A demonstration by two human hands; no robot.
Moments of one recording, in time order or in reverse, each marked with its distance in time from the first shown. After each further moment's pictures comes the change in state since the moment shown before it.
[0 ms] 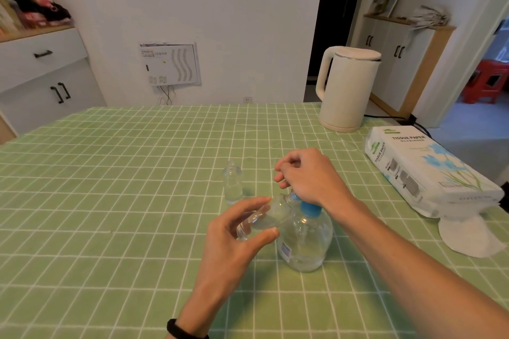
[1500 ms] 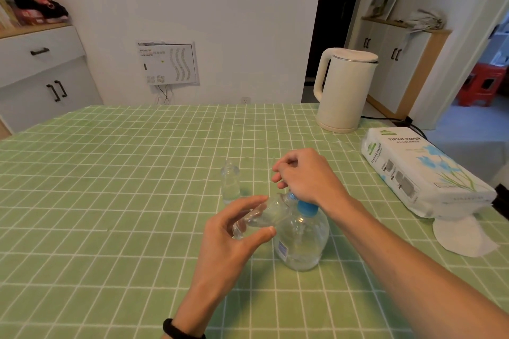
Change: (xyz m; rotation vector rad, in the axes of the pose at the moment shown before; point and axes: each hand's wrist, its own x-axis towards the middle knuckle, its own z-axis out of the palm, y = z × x) left_hand -0.001 0.000 0.000 0.049 0.008 0.020; right_hand 0.001 -0.002 0.000 -0.024 -0.023 0.016
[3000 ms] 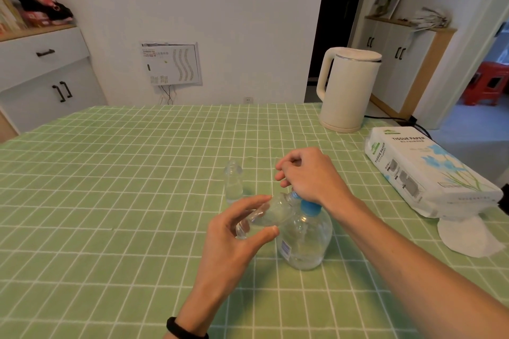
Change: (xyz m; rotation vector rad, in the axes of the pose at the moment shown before) left_hand -0.003 0.000 -0.001 0.021 -0.002 -0.017; right_hand -0.002 0.000 0.000 0.015 0.032 -0.020
